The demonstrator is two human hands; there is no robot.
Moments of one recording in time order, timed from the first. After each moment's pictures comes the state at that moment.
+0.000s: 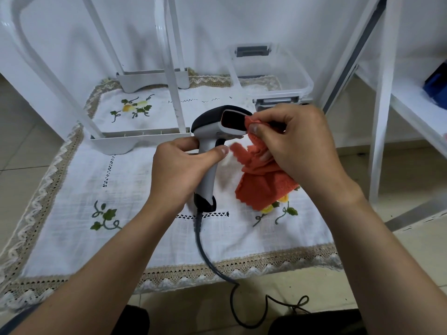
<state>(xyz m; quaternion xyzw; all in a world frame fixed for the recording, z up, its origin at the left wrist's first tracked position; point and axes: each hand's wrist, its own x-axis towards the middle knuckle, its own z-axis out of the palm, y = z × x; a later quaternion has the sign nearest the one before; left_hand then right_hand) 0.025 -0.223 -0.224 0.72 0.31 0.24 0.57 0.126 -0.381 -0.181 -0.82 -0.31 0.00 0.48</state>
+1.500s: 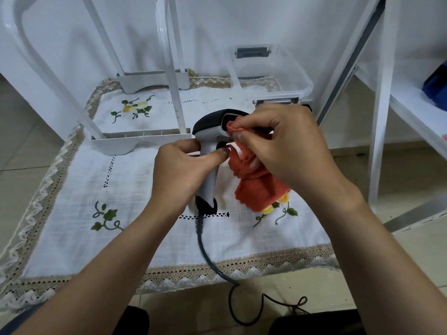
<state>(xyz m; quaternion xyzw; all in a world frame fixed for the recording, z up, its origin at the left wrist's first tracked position) 0.024 -0.227 -0.222 0.73 0.30 0.23 0.57 0.117 -0.371 -0.180 -0.80 -0.39 -0.06 0.45</state>
